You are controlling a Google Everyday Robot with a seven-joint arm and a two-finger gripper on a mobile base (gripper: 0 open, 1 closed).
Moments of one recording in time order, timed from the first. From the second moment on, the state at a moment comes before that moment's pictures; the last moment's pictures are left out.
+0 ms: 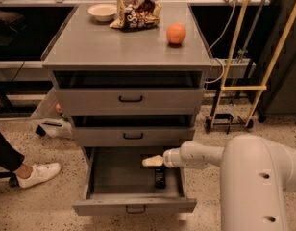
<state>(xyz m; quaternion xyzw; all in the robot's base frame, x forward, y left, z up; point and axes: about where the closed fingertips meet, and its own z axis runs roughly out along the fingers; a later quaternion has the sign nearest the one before) 0.675 -0.068 0.320 -0.14 0.93 0.24 0.25</state>
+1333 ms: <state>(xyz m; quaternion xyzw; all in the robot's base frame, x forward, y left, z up) 0.696 -0.119 0.206 -0.12 0.95 0.17 0.24</state>
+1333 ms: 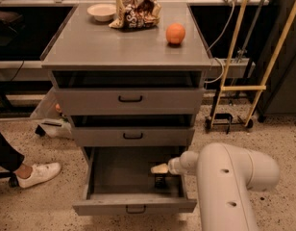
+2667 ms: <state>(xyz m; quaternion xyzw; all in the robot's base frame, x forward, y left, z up) 0.699 -0.074 0.135 -0.14 0.94 0.22 0.20</state>
